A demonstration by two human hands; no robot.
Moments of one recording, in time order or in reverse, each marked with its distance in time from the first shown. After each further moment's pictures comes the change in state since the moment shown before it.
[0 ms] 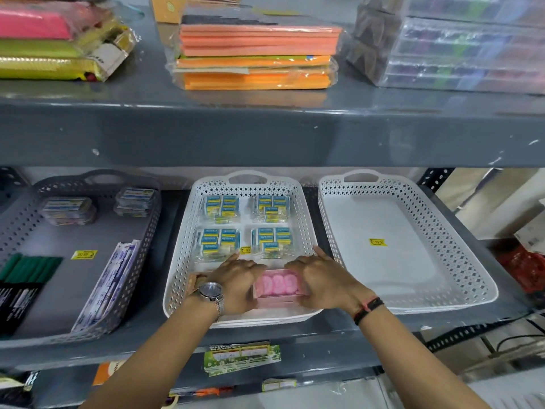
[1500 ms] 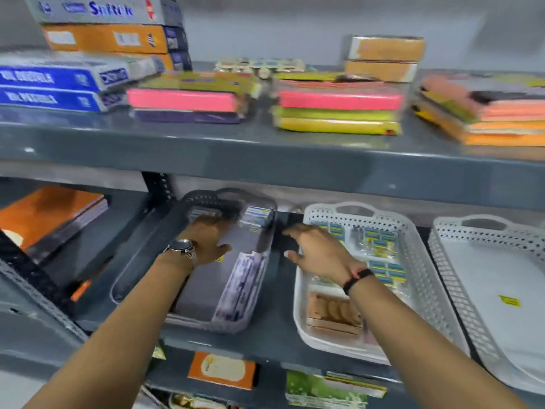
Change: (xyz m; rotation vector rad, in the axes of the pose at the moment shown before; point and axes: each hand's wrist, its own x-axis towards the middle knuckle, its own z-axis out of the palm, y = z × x) left_hand -0.135 -0.214 -0.067 0.061 0.261 -0.501; right_hand 0.130 -0.169 -0.084 0.081 0.327 -0.192
